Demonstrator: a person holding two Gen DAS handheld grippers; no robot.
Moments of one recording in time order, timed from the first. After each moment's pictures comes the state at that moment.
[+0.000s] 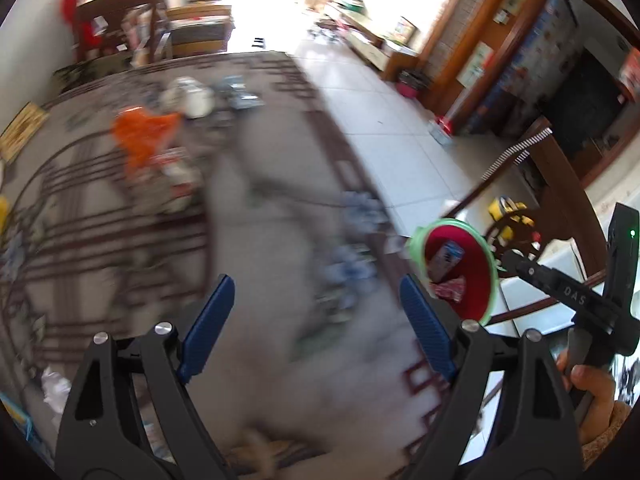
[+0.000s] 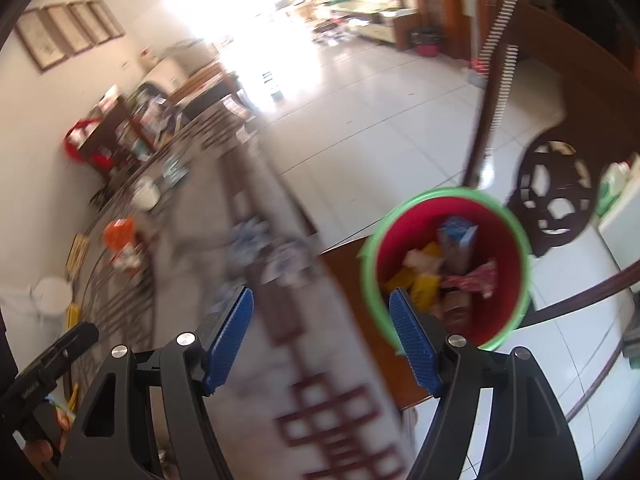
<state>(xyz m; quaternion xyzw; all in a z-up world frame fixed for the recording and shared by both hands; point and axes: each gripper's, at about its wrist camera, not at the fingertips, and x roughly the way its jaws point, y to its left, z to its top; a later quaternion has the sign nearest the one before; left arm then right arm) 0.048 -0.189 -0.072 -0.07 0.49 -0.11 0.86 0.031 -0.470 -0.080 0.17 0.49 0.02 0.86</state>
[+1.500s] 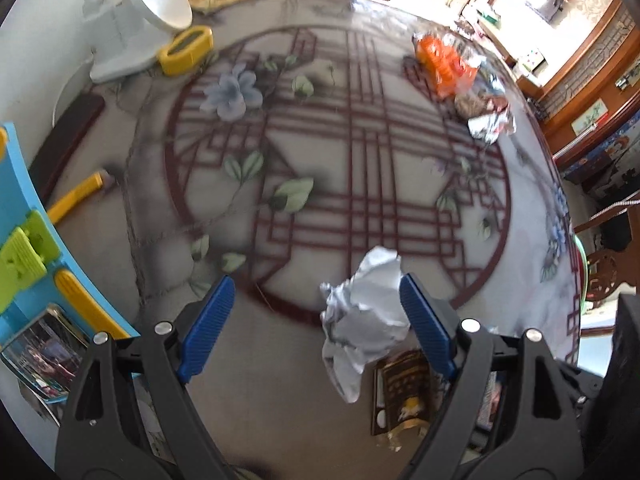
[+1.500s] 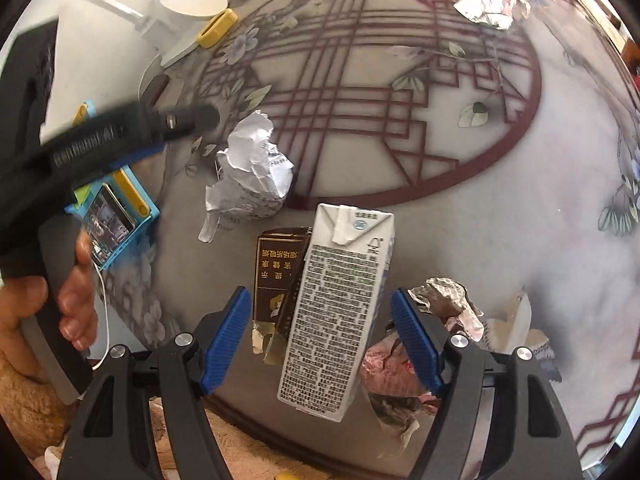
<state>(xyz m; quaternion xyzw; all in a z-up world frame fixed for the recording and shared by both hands) -0.058 0.085 -0.145 -0.14 0.56 0.07 0.82 -0.077 -0.105 -0.167 -0.04 0.64 0.30 0.71</state>
